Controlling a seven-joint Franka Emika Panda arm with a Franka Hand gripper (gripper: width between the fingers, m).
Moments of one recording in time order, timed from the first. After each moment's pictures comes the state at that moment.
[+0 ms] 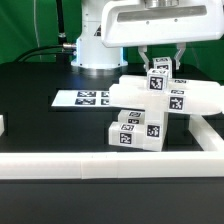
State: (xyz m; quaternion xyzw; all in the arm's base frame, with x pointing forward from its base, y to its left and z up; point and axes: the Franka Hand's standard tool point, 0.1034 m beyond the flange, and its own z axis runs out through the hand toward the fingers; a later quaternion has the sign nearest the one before) arm 0.521 0.078 0.115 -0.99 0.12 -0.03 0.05
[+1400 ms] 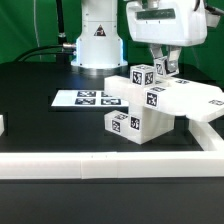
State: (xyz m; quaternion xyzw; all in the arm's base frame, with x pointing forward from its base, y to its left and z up) arm 0.508 0.089 0.114 -0.75 0.65 0.02 0.09
